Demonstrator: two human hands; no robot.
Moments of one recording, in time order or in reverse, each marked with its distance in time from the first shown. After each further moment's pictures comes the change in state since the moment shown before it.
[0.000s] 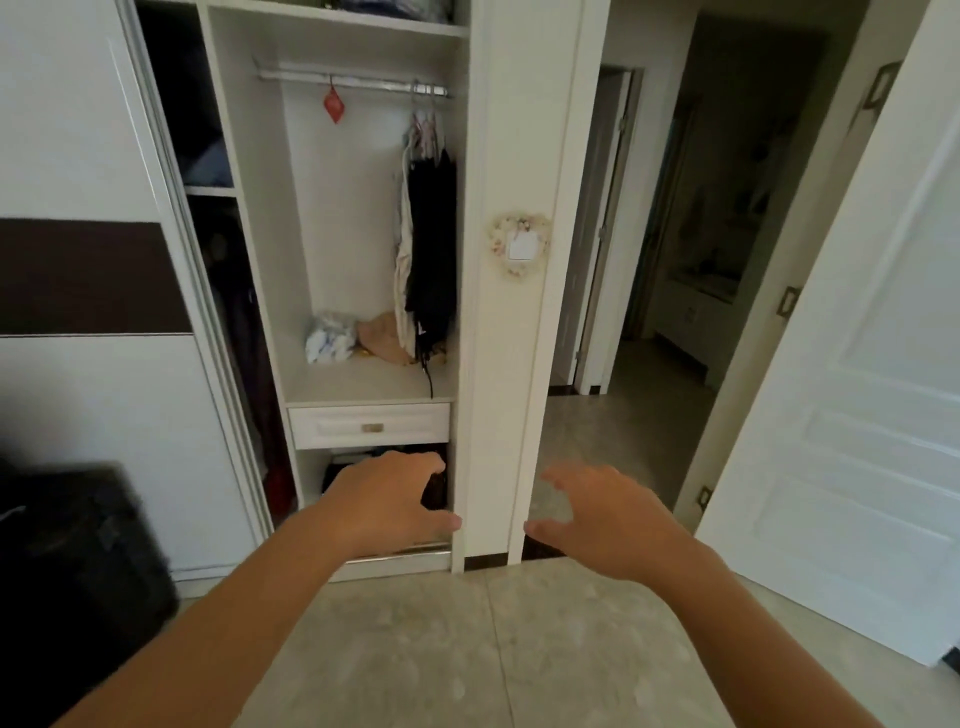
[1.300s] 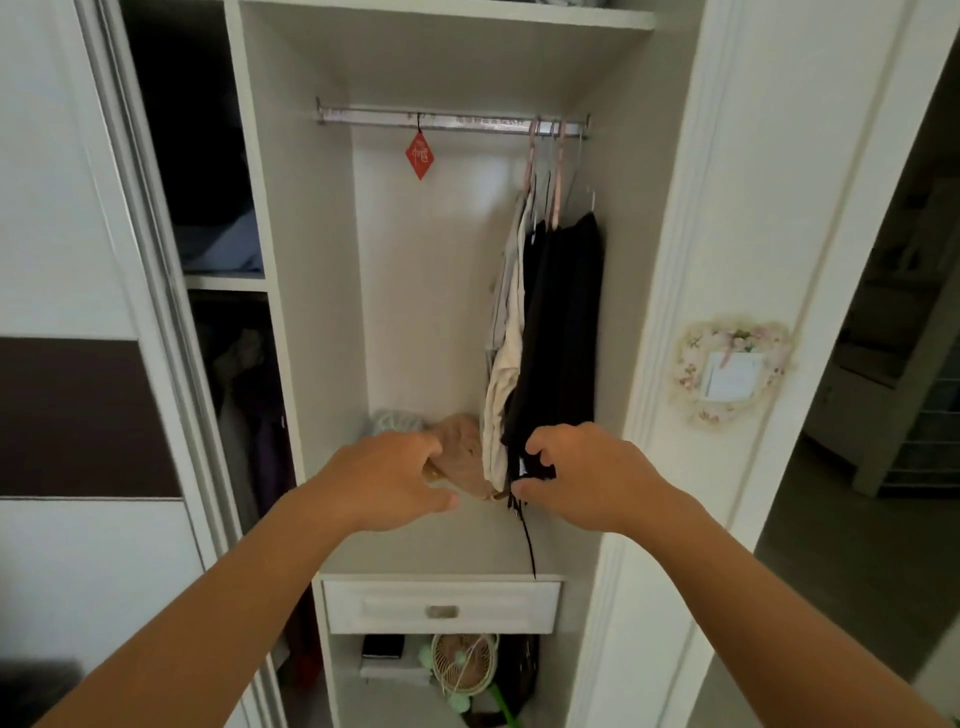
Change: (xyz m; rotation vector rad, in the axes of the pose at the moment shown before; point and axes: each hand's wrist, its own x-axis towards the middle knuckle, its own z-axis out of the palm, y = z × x) left_hand 0.414 -0.306 -0.198 0.019 0.128 -0.124; right_hand 0.584 -0.151 -0.073 -0.089 0.158 -0.222
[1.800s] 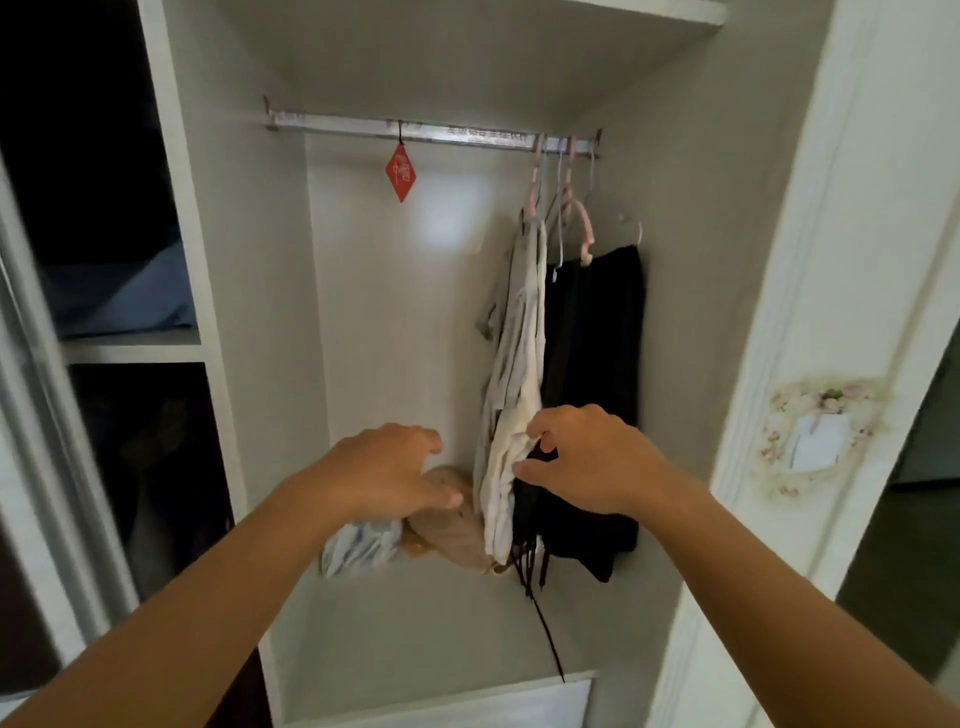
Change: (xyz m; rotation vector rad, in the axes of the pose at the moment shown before) left_hand 0.186 -0.108 -0.056 0.033 -0.045 0.142; right_hand 0.186 -0.023 -0.012 0.022 0.075 0.119
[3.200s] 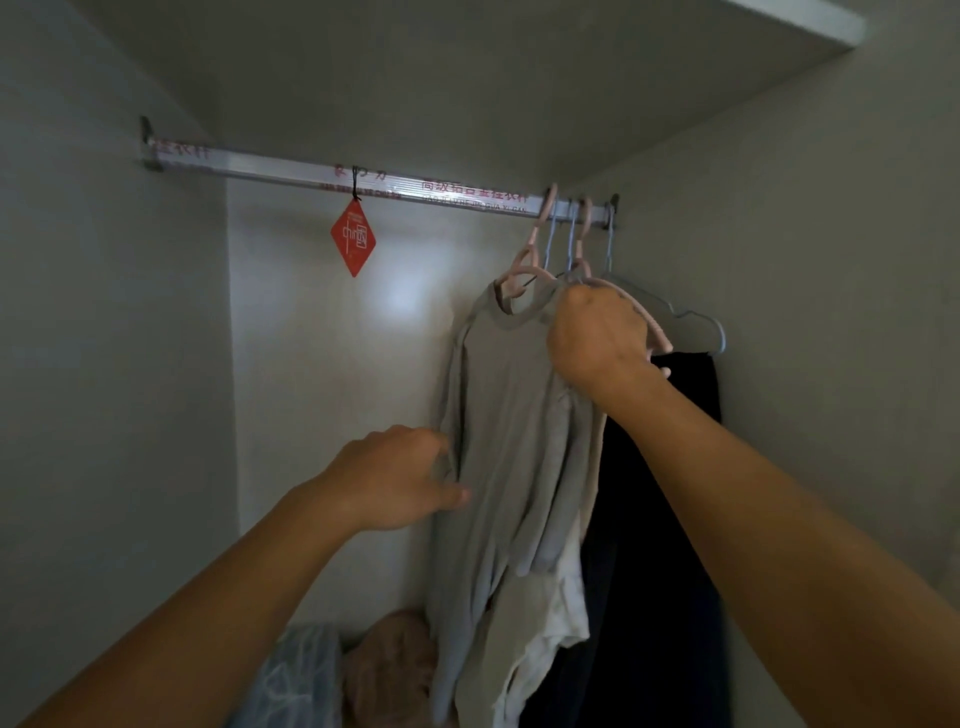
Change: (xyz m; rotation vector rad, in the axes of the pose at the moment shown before) left_hand 0.246 -0.043 -0.075 0.002 0.202 0.139; right_hand 0.289 0.023 -0.108 -0.283 0.652 0.215
